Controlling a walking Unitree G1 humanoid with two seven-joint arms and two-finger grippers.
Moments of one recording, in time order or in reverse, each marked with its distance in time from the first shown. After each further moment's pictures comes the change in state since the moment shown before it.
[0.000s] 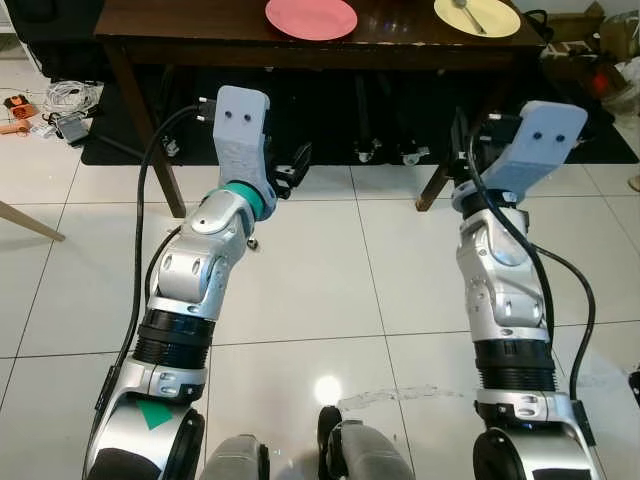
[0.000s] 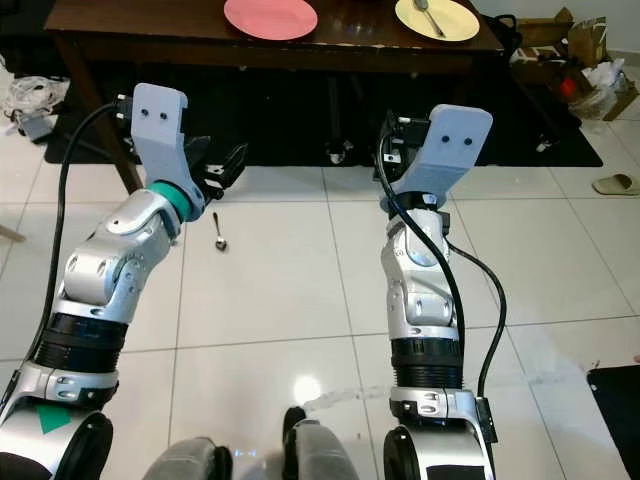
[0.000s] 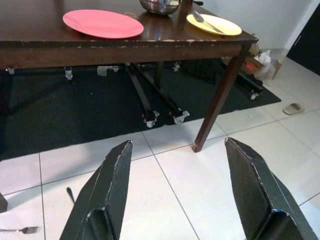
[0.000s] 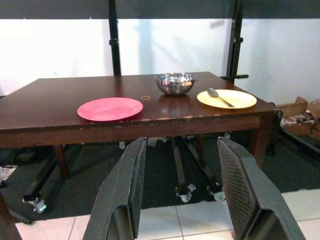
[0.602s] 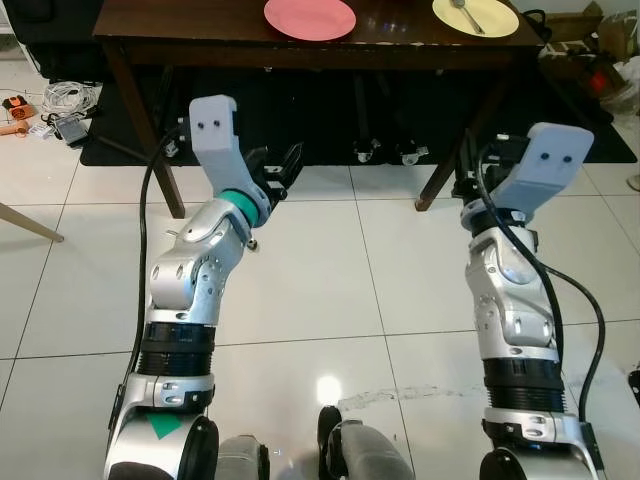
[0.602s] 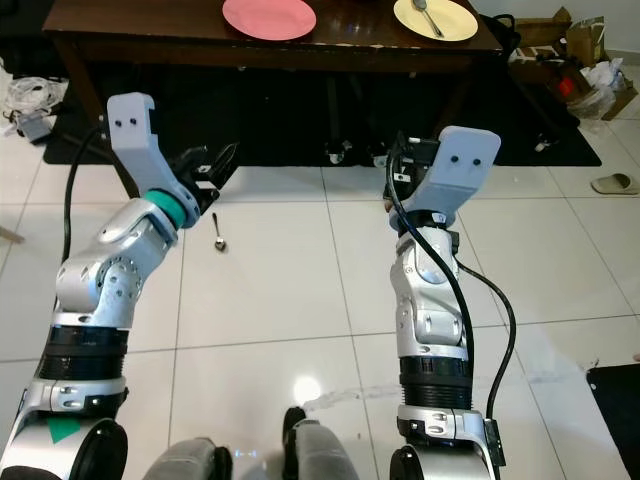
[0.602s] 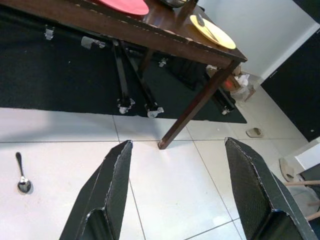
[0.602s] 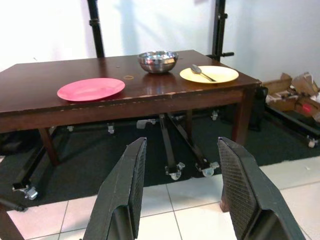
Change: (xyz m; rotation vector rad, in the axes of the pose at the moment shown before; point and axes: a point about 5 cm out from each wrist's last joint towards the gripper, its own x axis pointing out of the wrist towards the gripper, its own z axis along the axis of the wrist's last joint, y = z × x) left arm -0.010 0.006 -0.015 -0.307 0.032 0.023; right arm -0.020 -0.020 -0.017 0.014 0.086 -0.060
